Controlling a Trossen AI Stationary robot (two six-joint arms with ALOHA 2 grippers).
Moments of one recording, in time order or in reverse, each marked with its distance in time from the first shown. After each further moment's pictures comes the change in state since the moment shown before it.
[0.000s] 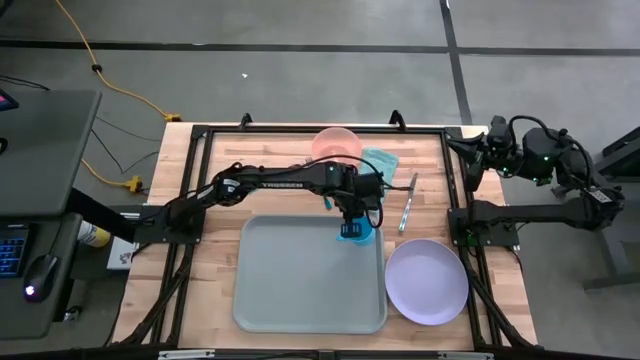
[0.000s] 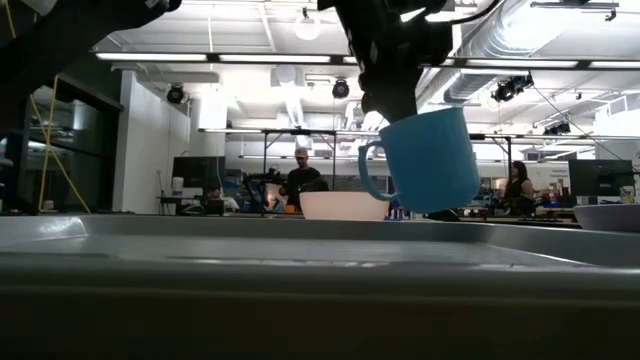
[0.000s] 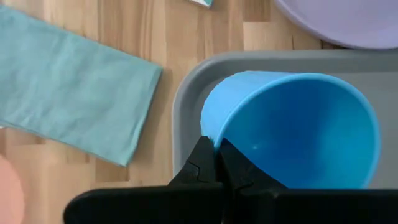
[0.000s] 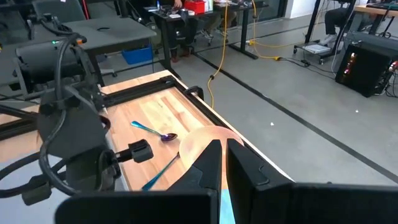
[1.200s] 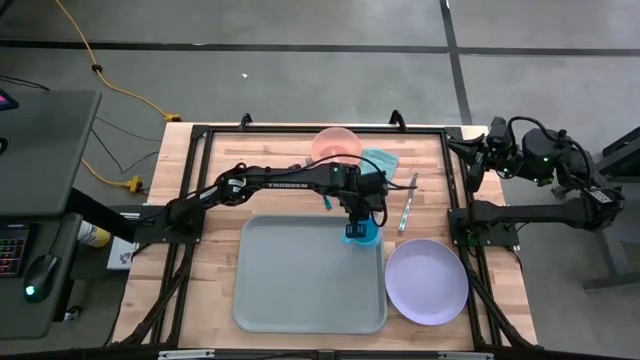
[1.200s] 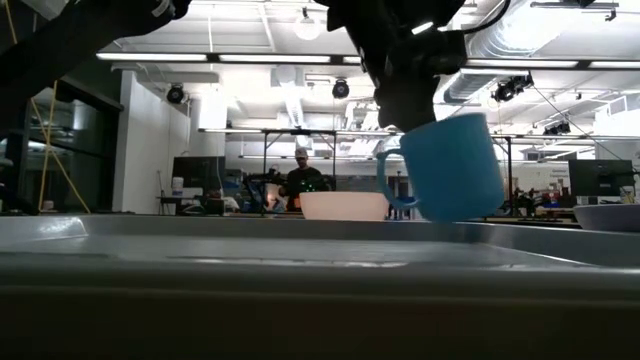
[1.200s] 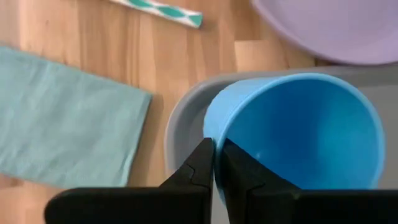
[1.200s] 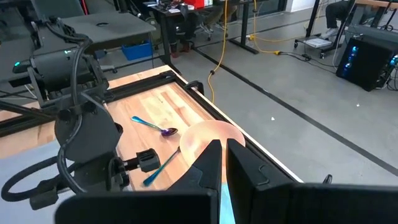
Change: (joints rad) left arm 0.008 0.042 -0.001 0.106 0.093 0.041; right arm 0.000 0.000 0.000 -0.026 -0.004 0.017
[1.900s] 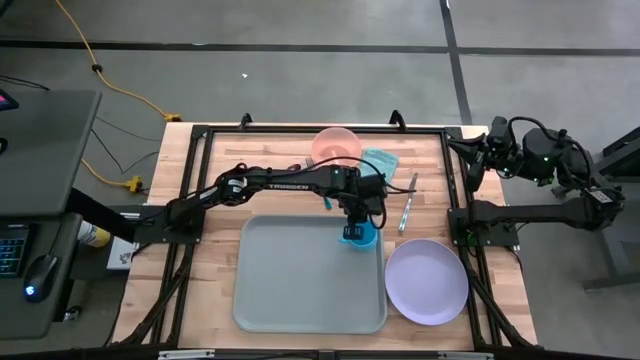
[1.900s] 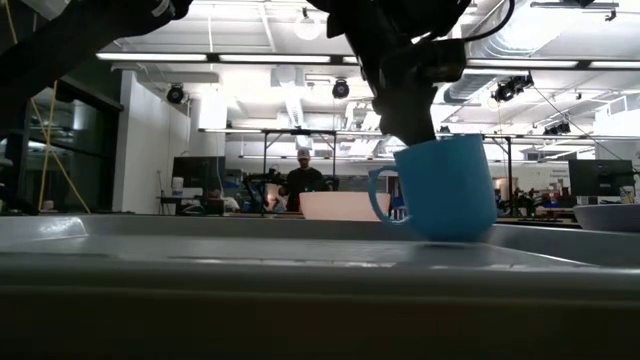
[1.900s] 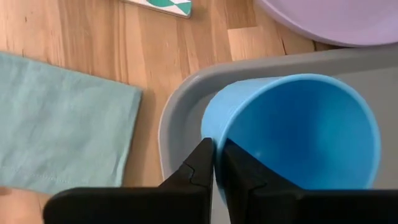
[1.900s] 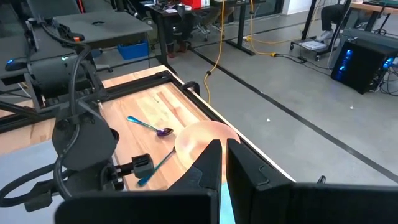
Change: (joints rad) left arm 0.000 0.000 -0.040 0.017 0.003 0.061; right arm 0.000 0.000 0.000 0.000 0.016 -0.018
